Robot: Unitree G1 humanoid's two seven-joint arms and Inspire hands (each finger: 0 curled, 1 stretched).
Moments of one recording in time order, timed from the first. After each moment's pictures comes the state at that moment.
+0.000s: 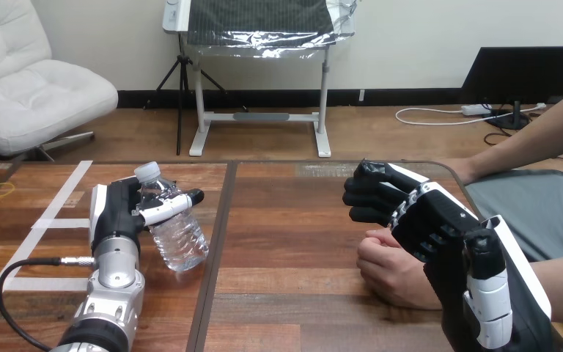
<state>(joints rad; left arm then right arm) -0.64 0.22 0.09 1.16 0.09 -0.18 0.22 0.47 -0.20 0.06 -0.43 0.28 -0.41 0.39</state>
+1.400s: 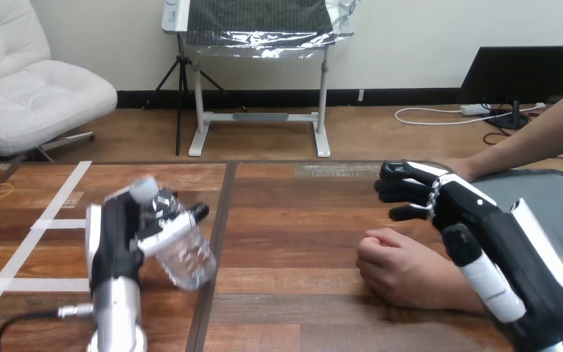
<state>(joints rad) -0.24 0.13 0.09 0.65 0.10 -0.29 0.24 0.35 -0.29 -0.09 -0.30 0.12 -0.41 0.37</state>
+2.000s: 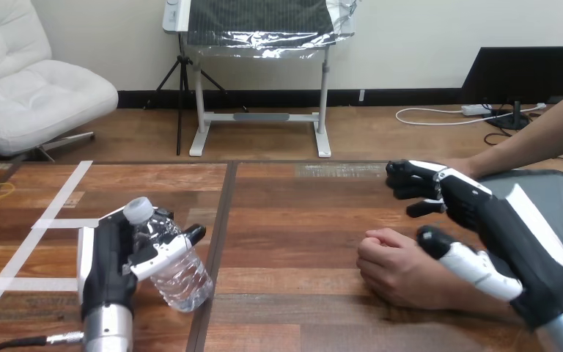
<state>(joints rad) -0.09 0.12 0.09 0.47 0.12 -0.27 0.21 0.22 -0.40 -0.13 -0.17 0.00 -0.41 0.35</state>
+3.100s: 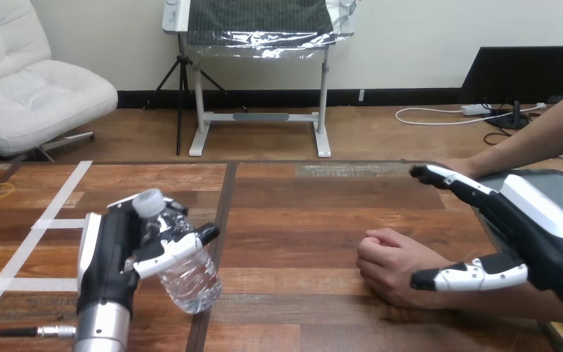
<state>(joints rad) 0.03 0.12 0.09 0.17 0.13 -0.18 0.05 0.06 -0.65 -0.13 0.05 -0.24 -0.40 0.37</state>
